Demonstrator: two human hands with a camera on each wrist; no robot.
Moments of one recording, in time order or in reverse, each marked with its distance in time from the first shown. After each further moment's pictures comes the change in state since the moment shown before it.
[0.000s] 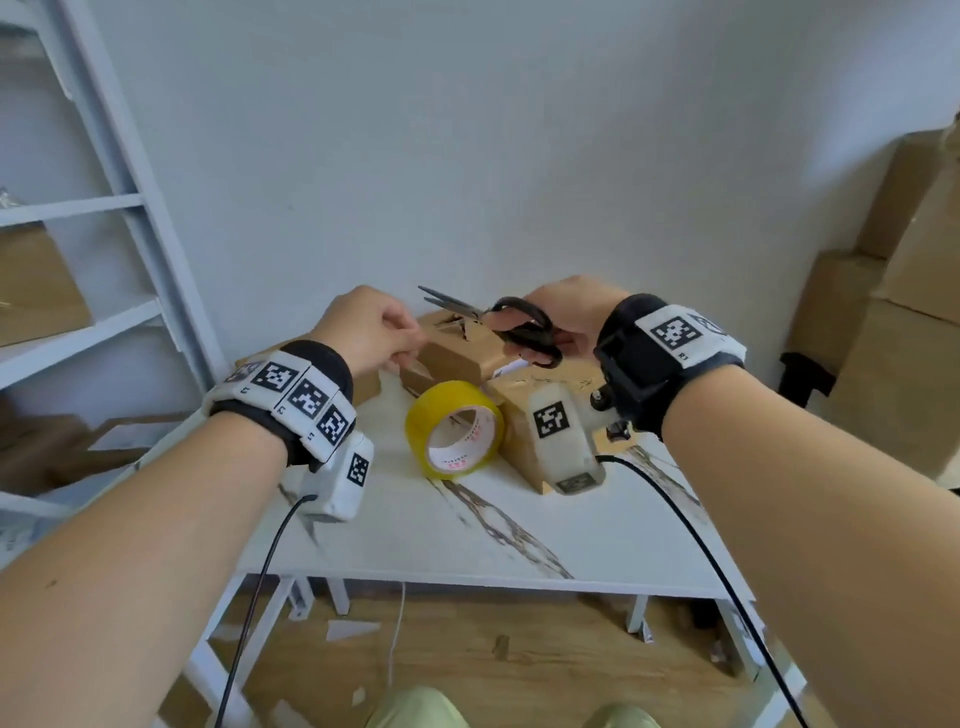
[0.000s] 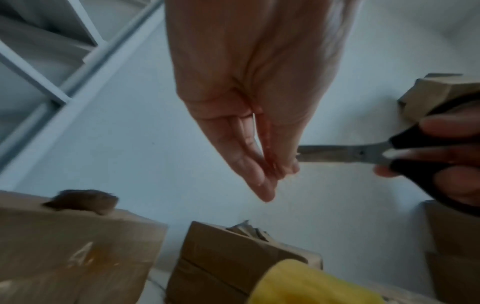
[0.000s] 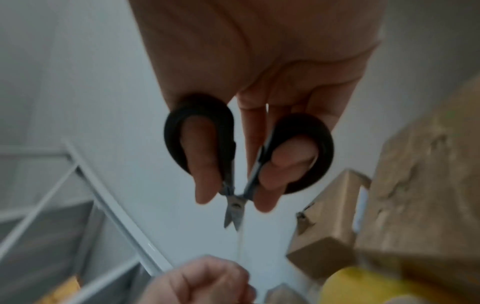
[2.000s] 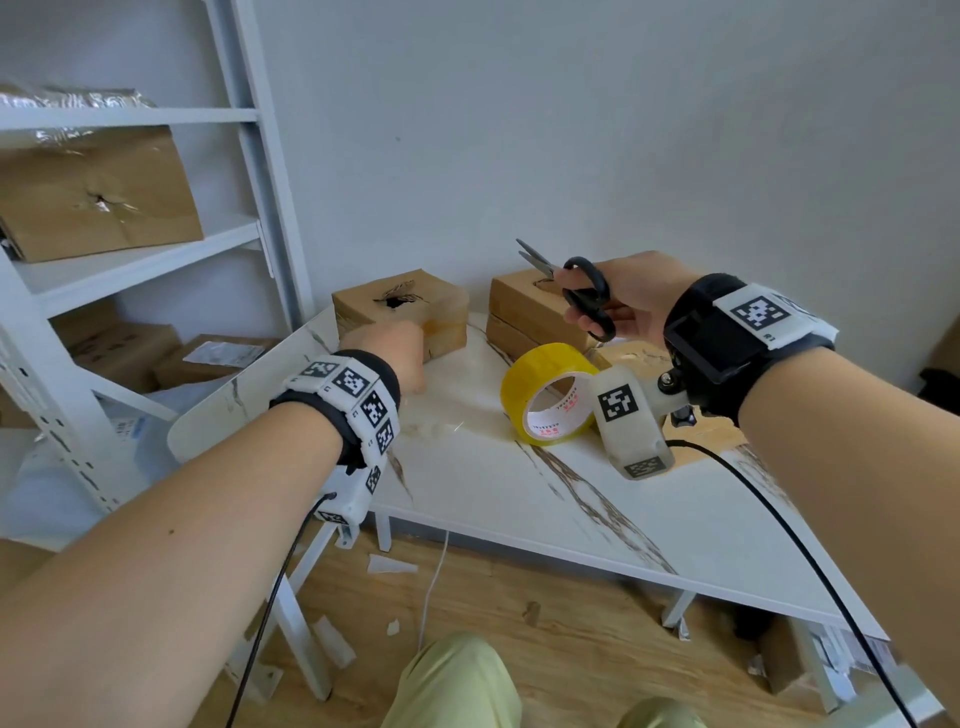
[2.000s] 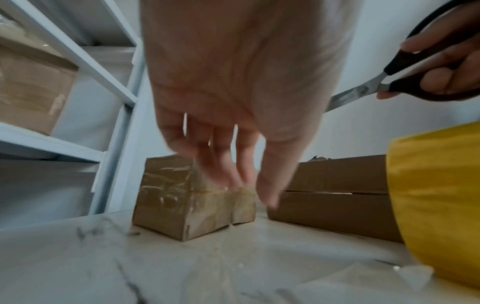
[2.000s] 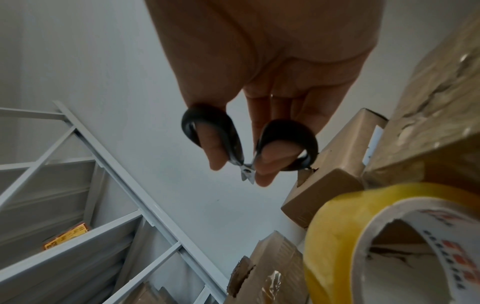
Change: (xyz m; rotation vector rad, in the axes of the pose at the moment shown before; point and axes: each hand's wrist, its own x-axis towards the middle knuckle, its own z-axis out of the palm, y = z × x) left_hand -0.015 -0.103 -0.002 0.679 -0.229 -0.267; right_hand 0.032 -0.009 0.053 0.156 0.124 0.077
